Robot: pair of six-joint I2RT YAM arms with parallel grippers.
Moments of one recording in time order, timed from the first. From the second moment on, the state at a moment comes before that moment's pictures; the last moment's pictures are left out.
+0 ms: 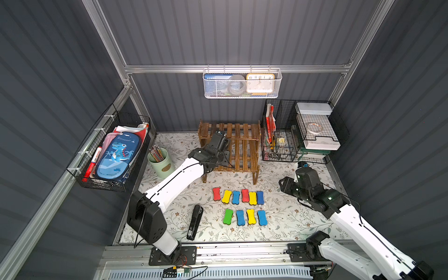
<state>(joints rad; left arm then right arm) -0.65 1.57 1.46 -0.66 -0.21 -0.28 0.44 0.86 0.77 -0.68 0.09 0.71</state>
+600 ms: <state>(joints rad) -0.92 1.15 0.96 -0.78 -0.27 -0.65 0.44 0.88 0.76 -0.65 0.09 0.71</state>
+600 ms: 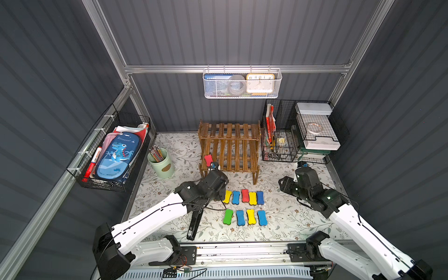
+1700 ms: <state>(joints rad) -1.00 1.42 0.68 -0.46 -0.19 -0.73 0.42 0.89 0.77 -0.66 0.10 0.71</state>
